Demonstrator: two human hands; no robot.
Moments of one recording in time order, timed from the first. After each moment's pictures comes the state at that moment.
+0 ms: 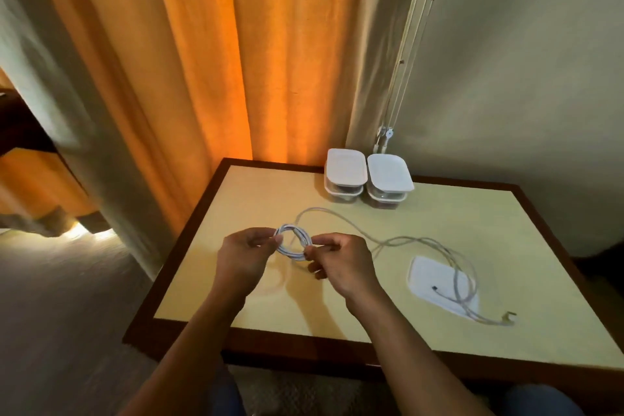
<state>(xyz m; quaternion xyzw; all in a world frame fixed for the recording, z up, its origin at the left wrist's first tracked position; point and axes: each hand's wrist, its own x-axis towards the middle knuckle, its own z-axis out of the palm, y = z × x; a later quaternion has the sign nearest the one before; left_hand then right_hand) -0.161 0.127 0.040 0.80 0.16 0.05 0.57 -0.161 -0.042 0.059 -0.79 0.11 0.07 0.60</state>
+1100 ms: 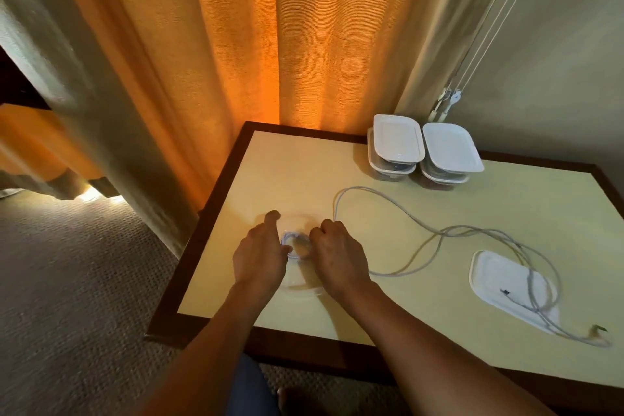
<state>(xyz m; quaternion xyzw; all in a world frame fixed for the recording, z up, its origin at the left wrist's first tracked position) -0.101 0.182 -0.061 0.96 0.15 0.01 0.23 -0.094 0.042 -0.059 -0.98 -0.17 -0.07 0.11</state>
